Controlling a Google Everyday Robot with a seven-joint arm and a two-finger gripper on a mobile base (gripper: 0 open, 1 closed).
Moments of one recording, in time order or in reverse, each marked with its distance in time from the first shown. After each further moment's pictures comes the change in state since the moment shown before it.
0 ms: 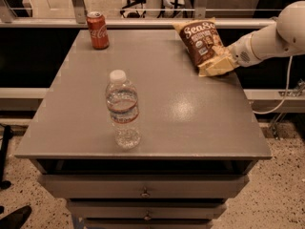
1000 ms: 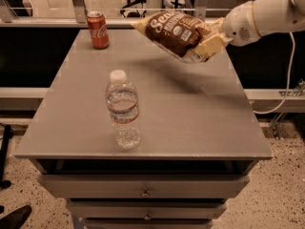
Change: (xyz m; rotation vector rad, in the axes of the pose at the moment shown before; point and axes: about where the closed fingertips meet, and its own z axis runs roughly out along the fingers) arm -0.110 0.089 -0.068 -0.231 -0.213 -0.194
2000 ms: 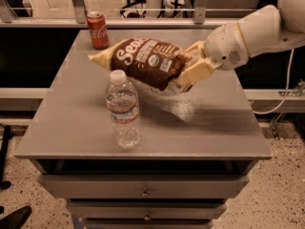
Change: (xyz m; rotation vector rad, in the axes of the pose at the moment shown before) arm -0.022 0.134 0.010 -0.308 -0.063 -0.067
